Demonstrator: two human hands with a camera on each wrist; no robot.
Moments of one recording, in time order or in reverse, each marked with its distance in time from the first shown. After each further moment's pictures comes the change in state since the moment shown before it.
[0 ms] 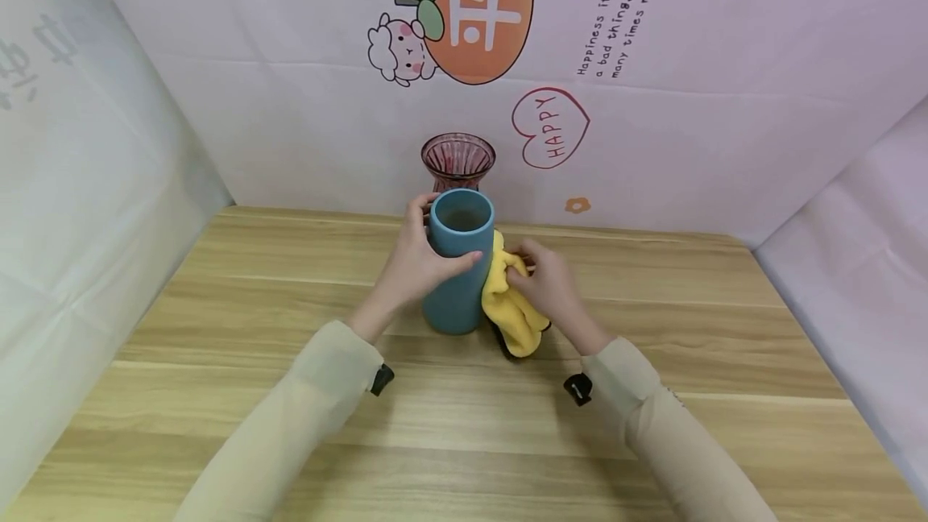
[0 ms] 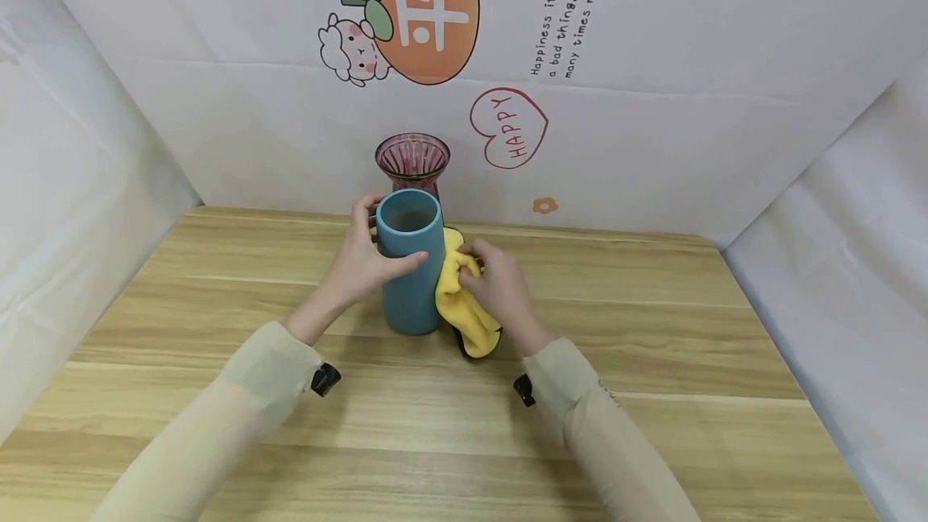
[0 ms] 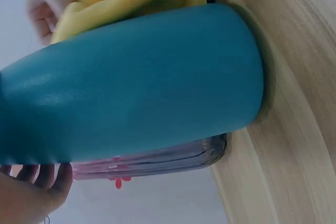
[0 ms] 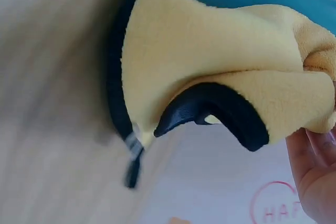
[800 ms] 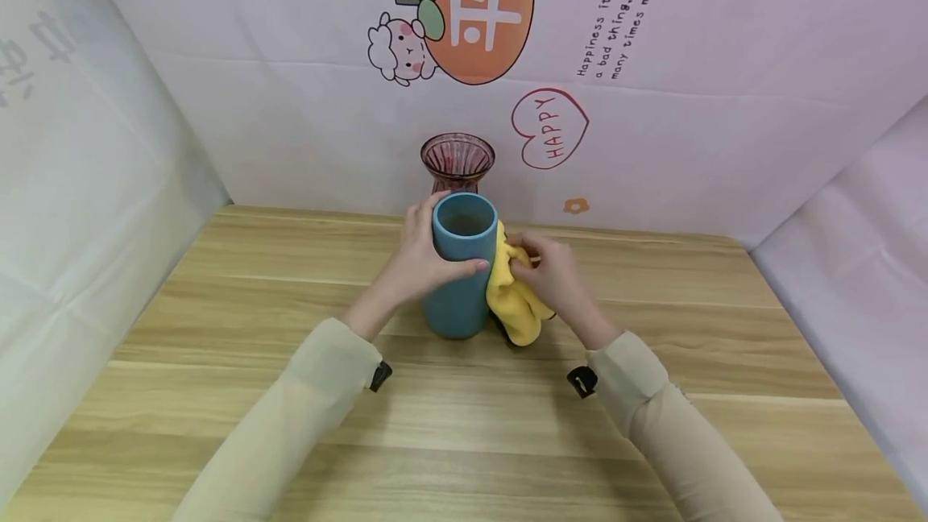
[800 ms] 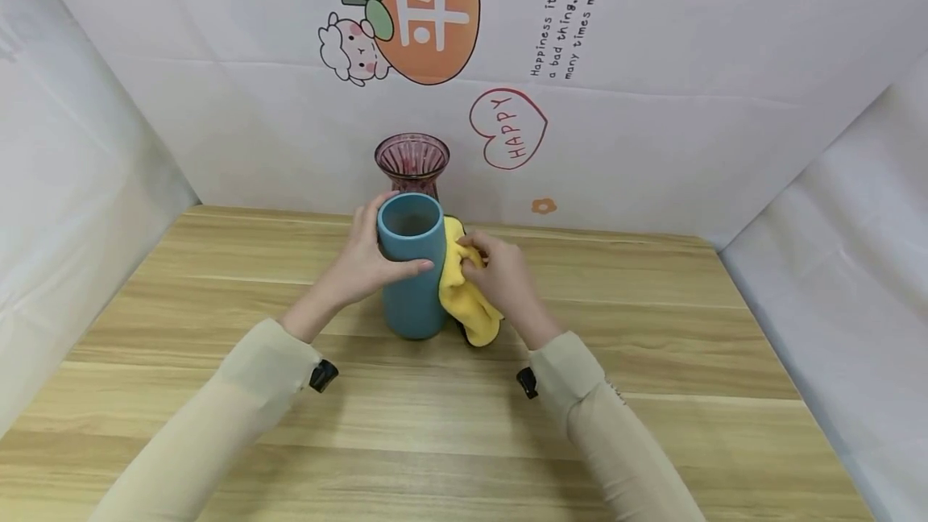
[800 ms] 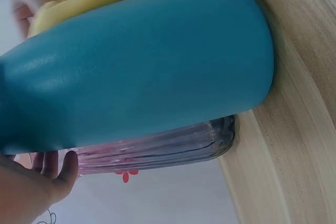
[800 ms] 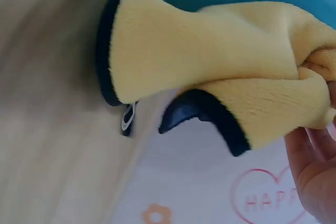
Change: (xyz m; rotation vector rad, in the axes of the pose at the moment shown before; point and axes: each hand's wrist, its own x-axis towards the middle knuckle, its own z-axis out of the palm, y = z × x) left_hand 0.001 0.006 -0.002 0.123 -0.090 -0.075; right_hand 0.007 -0.007 -0.014 -0.015 -0.013 -0.006
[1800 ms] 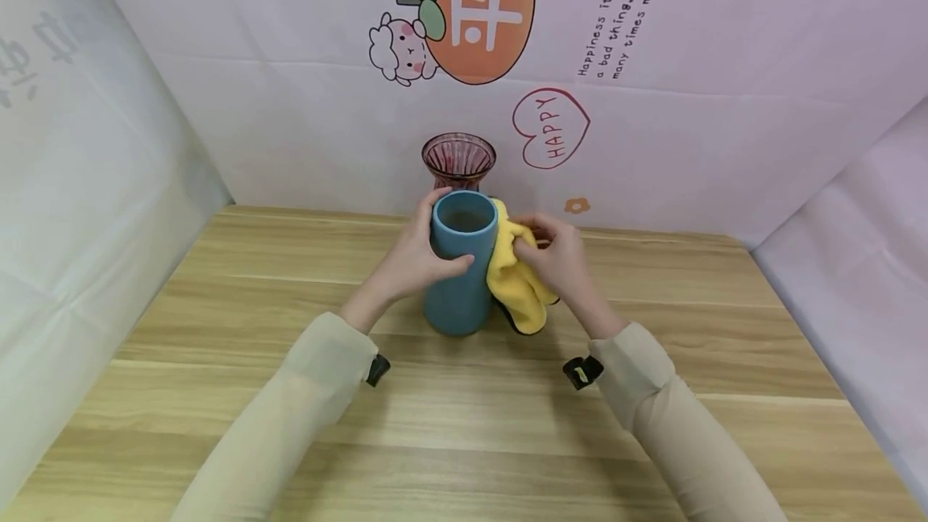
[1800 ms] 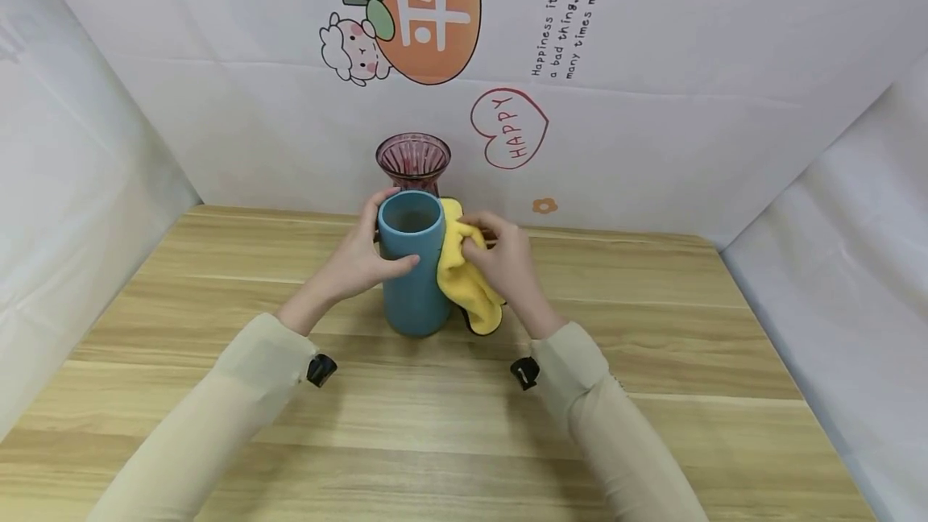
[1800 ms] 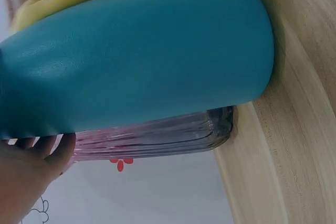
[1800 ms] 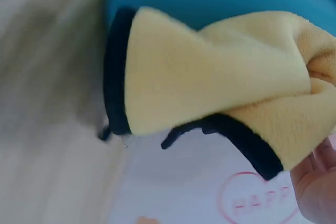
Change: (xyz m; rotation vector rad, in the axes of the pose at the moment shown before) left_hand 0.005 -0.004 -0.009 -0.109 -0.078 0.098; right_hand 0.012 -0.012 -0.010 0.213 0.119 0.074
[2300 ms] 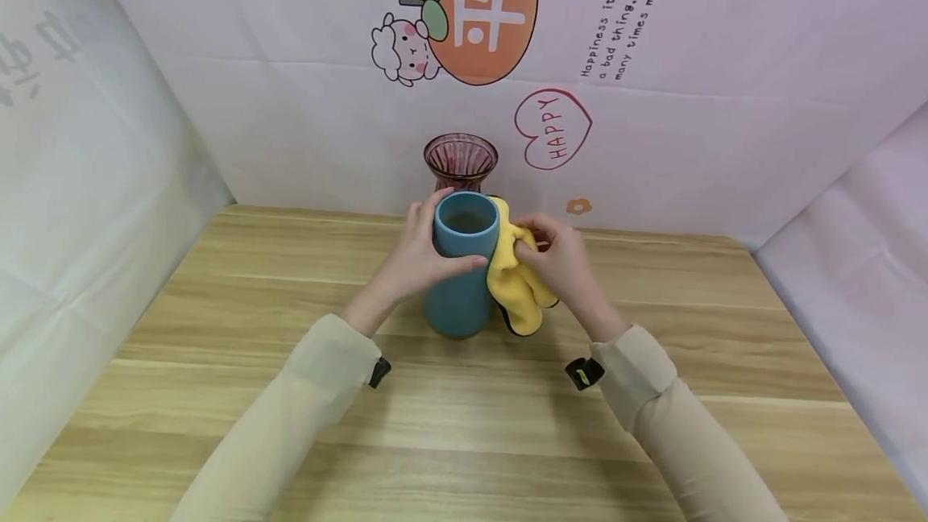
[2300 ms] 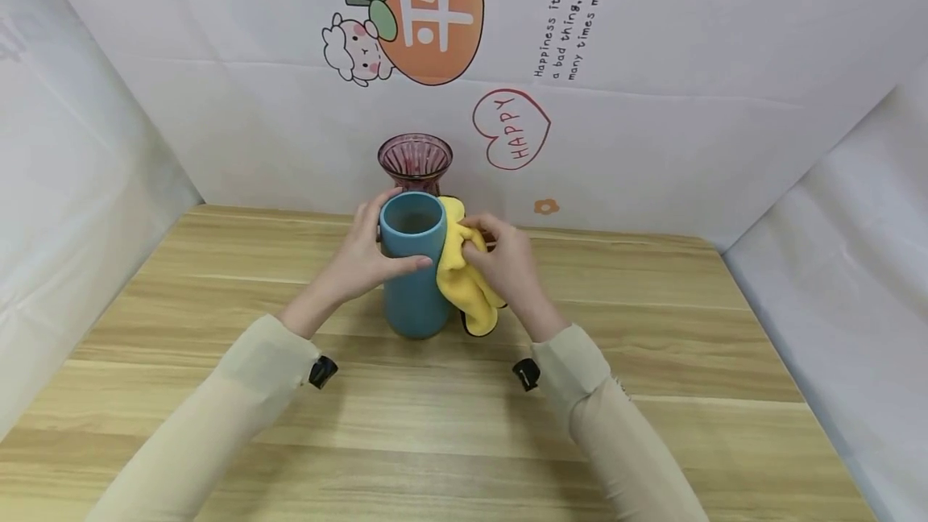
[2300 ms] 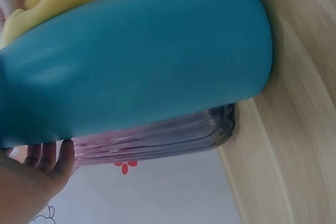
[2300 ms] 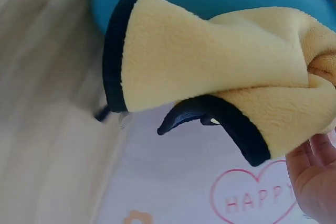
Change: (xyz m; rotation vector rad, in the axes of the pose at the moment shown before) left_hand -0.001 0.001 0.002 0.121 0.070 -0.068; right_hand -0.001 -0.003 -0.001 -0.063 -0.059 -0.005
